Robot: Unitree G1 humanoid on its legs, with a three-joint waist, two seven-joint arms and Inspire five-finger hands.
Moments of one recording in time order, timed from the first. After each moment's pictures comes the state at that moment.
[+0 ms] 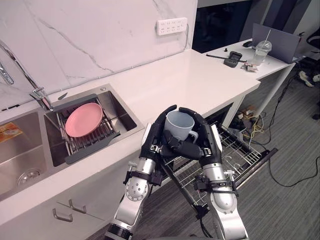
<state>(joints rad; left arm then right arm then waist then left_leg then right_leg) 0.04 0.01 -0.33 0.00 0.05 -0.27 0.07 0.24 0.05 0.20 -0.30 -0.19 -0.16 -0.10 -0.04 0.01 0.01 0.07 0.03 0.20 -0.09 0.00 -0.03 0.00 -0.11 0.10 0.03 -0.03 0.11</state>
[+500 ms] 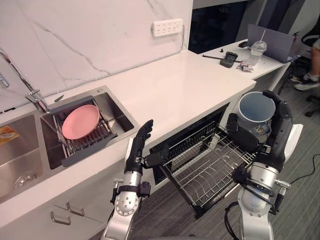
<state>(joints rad) 0.19 0.04 -0.27 -0.07 0.09 -0.22 0.18 0.25 0.05 -0.09 -0.47 -0.42 -0.15 -0.41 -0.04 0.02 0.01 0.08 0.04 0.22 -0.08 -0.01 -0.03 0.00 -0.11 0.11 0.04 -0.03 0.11</state>
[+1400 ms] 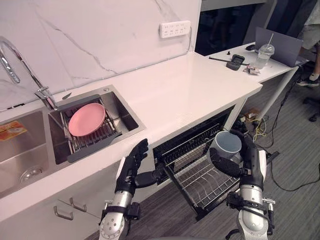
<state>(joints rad) 0.46 0.08 -0.18 -0.10 -0.08 -0.22 -0.01 0.43 0.02 -0.09 -0.26 -0.20 -0.16 -0.19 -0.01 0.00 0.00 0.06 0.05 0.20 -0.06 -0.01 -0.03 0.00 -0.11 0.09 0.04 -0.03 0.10</state>
